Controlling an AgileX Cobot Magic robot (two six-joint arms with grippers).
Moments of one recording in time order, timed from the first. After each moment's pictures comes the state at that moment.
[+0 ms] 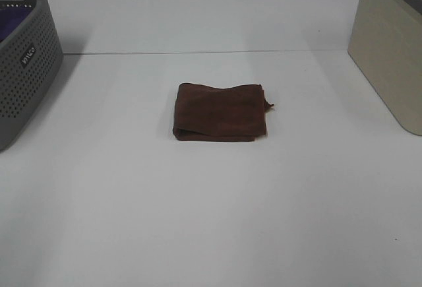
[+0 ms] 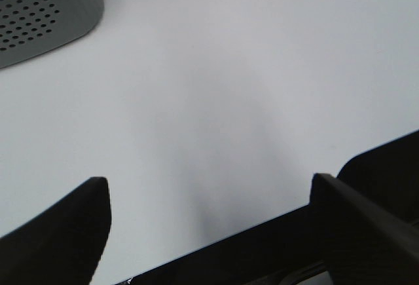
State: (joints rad) left arm -0.32 0.36 -0.50 0.06 1.05 -0.01; right arm 0.09 0.33 -0.51 0.07 1.07 -0.08
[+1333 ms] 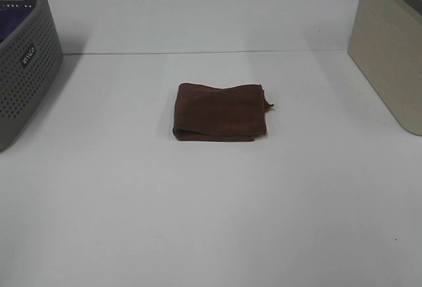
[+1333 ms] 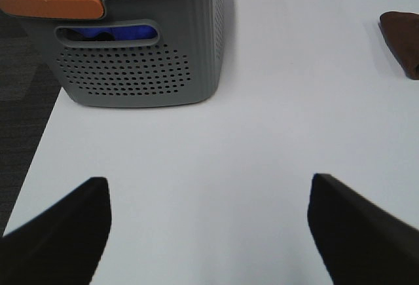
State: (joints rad) left arm 0.01 0.00 -0.50 0.05 1.05 -0.01; right arm -0.04 0.00 -0.51 0.08 1.06 -0.08
